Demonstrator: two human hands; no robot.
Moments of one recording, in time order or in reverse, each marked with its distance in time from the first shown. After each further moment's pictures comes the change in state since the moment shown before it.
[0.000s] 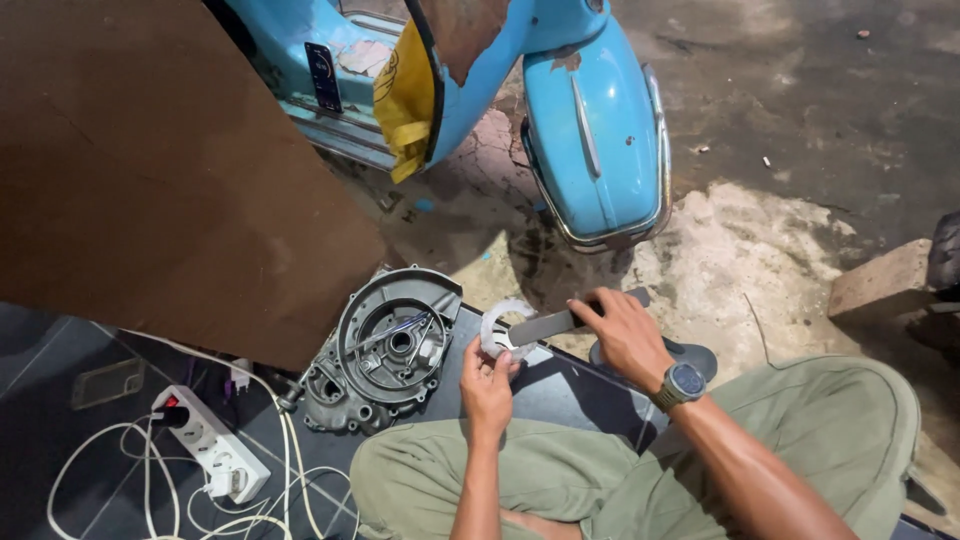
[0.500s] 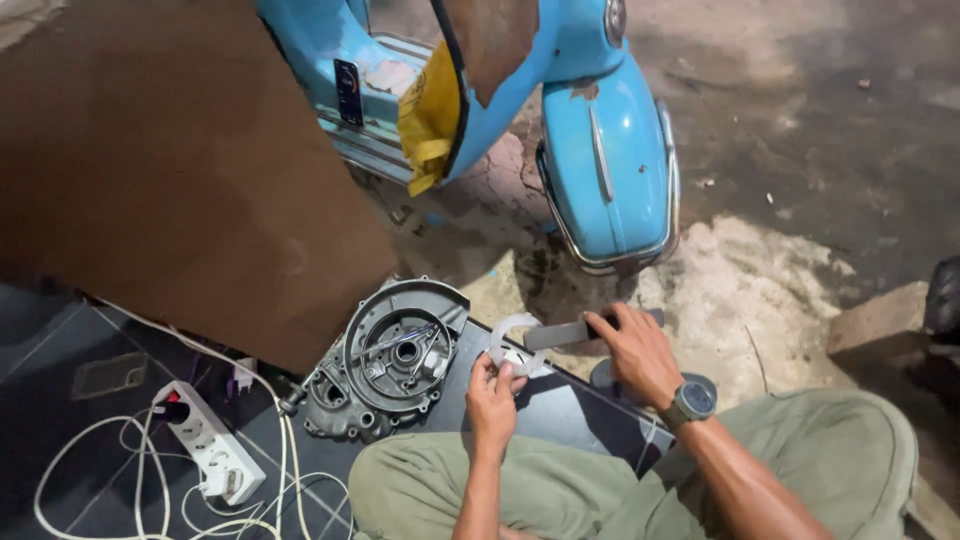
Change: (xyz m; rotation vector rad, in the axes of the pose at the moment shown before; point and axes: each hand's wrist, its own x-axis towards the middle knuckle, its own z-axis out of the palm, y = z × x) left_hand 0.002 -0.003 -0.002 -0.087 -0.016 -0.071; right_hand 0.005 -0.002 -0.012 0.077 0.038 0.080
